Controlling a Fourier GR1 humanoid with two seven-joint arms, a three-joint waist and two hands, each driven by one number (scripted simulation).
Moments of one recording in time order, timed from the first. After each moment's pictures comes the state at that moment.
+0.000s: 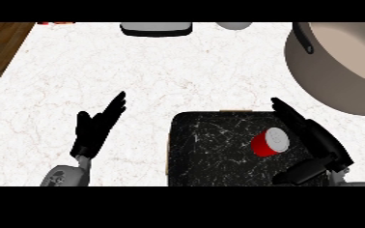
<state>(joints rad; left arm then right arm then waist) -0.10 0.21 -0.16 -1.31 0.10 -0.07 0.10 0.01 -0.35 0.07 -1.53 -0.11 0.36 0.07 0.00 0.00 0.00</state>
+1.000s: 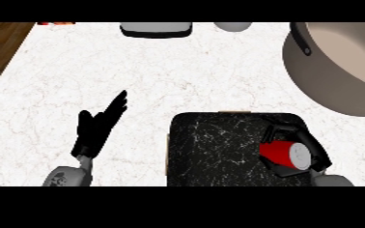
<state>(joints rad) -0.09 0.16 -0.13 -1.36 0.05 -0.09 0.14 -0.05 -0.26 0.04 -1.20 0.03 0.40 -0.36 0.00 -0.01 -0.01</state>
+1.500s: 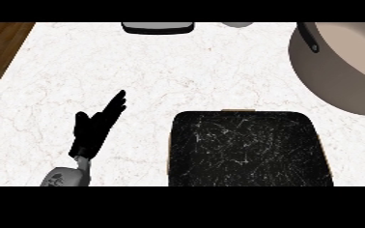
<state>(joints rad) -0.08 0.17 -0.12 -1.38 0.05 -0.10 0.13 -0.08 -0.69 -0.31 -0.90 -0.16 0.60 -0.52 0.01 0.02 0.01</state>
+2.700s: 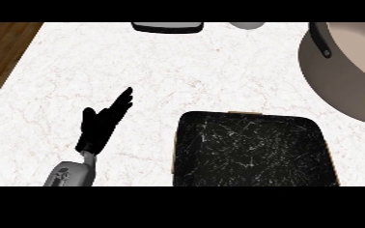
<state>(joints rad) -0.12 0.15 -0.14 -1.35 0.05 -0.12 0.13 -0.25 -1.08 -0.36 -0.56 0.00 0.39 -0.83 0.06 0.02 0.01</state>
